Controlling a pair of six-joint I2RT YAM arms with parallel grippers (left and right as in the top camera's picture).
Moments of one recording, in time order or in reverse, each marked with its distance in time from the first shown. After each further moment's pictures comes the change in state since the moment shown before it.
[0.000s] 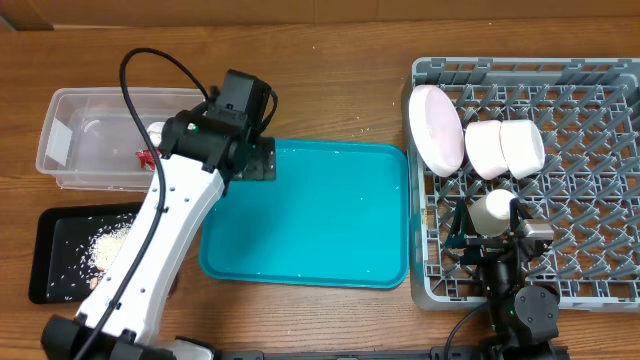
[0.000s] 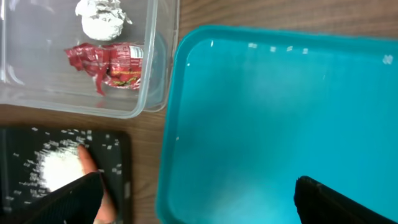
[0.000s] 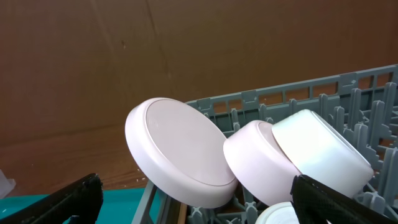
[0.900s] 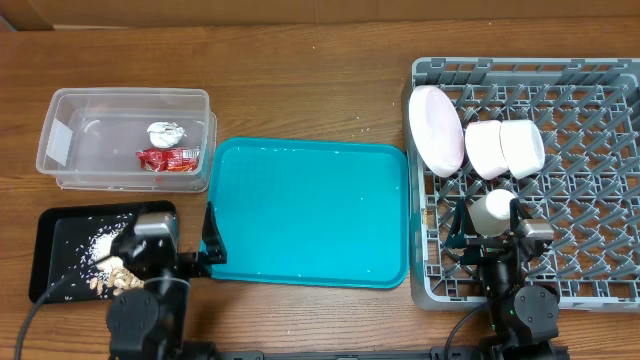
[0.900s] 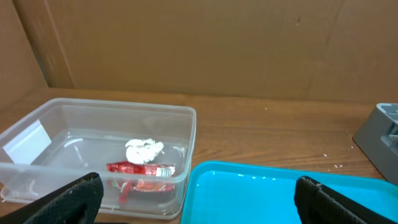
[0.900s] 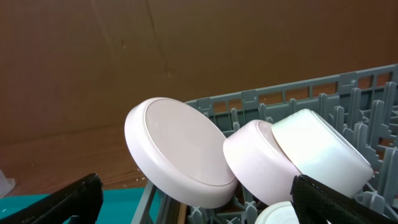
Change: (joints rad) left arm 0.283 -1.355 -1.032 0.795 0.224 0.262; right arm 0.000 0.000 0.000 -0.002 0.000 0.000
